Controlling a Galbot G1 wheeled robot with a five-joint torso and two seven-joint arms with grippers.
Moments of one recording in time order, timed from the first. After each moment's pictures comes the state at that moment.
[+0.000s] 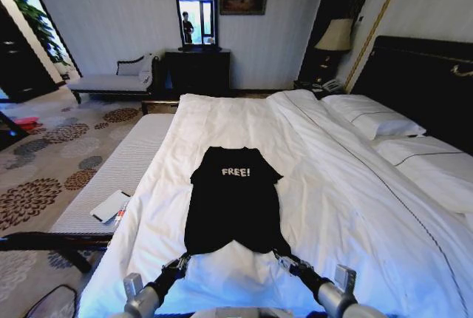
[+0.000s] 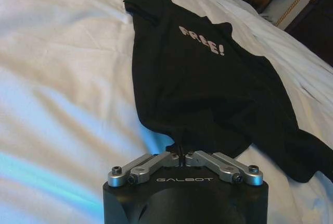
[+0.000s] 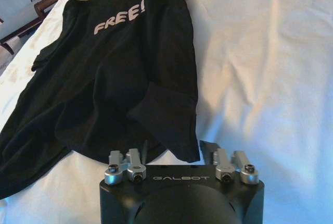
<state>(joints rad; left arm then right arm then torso) 1.93 -0.98 -0.44 -2.18 -0.86 0.16 -0.02 -1.97 1.14 0.61 2.28 0.90 -0.46 0.13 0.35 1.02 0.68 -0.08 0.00</state>
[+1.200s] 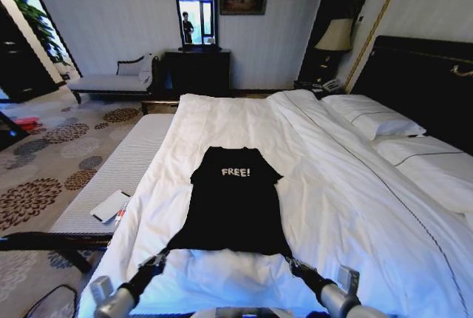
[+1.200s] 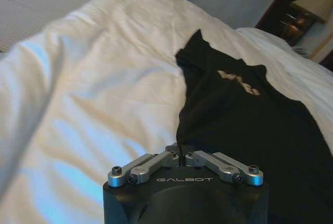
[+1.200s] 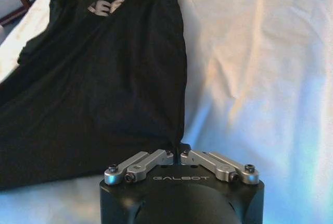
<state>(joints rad) 2.15 -0.98 -0.77 -2.27 -1.00 0.11 0.01 -2.00 1.12 0.65 2.31 0.94 -0.50 0.18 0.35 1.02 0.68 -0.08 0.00</state>
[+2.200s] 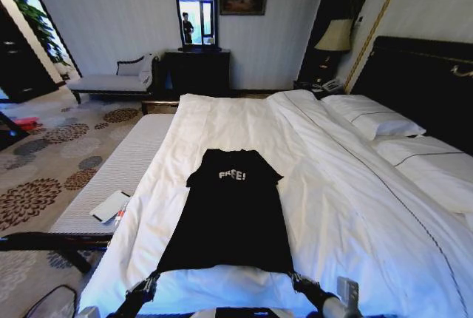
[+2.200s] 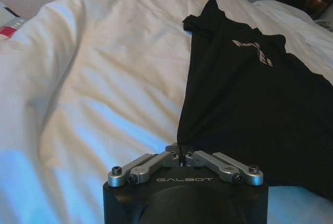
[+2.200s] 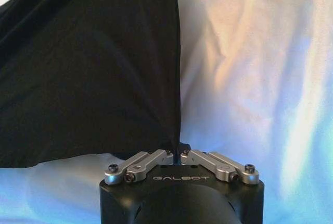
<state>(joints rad) 2.29 -1.02 -0.71 -2.24 -0.88 0.02 0.02 -2.09 1.15 0.61 2.31 0.81 -0.52 0.18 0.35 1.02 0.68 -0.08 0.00</state>
